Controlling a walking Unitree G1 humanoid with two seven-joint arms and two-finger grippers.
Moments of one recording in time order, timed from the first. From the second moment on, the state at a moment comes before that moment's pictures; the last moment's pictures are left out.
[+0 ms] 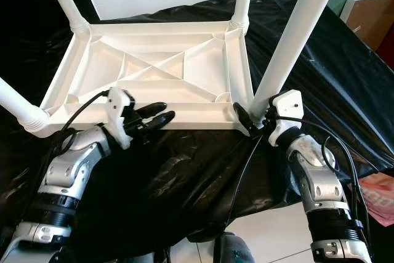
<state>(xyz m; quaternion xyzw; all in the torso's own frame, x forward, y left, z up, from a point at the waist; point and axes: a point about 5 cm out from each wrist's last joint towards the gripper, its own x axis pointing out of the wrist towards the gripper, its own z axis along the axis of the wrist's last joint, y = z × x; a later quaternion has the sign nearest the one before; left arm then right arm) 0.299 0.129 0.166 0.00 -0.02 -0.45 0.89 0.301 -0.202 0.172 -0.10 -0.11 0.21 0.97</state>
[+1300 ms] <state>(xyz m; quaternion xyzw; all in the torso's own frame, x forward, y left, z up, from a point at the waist) 0.266 0.031 0.185 0.00 -0.06 -0.54 0.84 0.304 -0.194 0.176 -0.10 -0.13 0.21 0.96</state>
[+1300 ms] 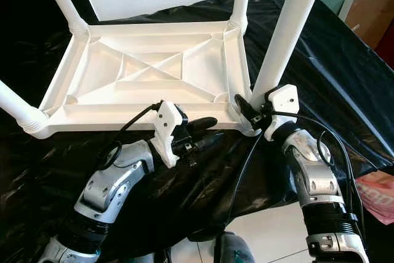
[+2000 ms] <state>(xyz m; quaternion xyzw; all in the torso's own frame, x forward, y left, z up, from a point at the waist) 0.279 0.038 0.182 0.00 -0.06 -0.49 0.87 0.300 -0.155 0.165 0.01 -0.10 -0.14 0.99</state>
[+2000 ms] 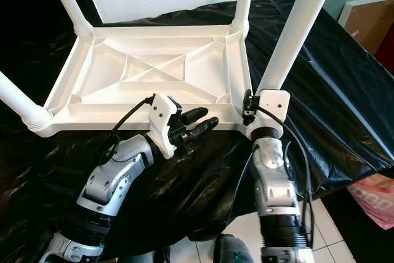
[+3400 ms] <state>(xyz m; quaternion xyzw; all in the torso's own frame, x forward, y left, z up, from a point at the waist) 0.267 0.046 0.169 0.06 -0.04 -0.50 0.86 0.282 -0.180 0.173 -0.06 -0.12 0.17 0.98</state>
